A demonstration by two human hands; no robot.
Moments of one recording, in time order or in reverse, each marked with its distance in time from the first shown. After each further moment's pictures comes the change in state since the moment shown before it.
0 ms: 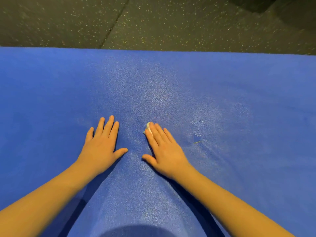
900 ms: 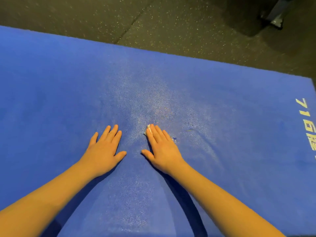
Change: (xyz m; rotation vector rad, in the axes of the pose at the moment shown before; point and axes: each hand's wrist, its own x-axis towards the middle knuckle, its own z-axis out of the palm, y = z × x) left_hand -0.083 0.033 0.010 -0.058 -0.219 -0.079; right_hand -0.050 -0.022 -0.003 0.042 -0.120 0.005
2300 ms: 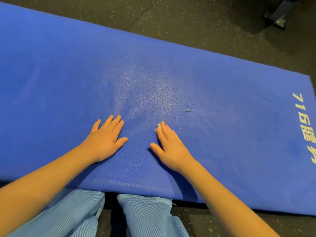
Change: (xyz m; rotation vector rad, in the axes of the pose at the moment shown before) left_hand -0.051 0.013 0.029 -0.046 0.033 0.007; right_hand -0.081 -0.011 -0.001 0.153 -0.153 0.072
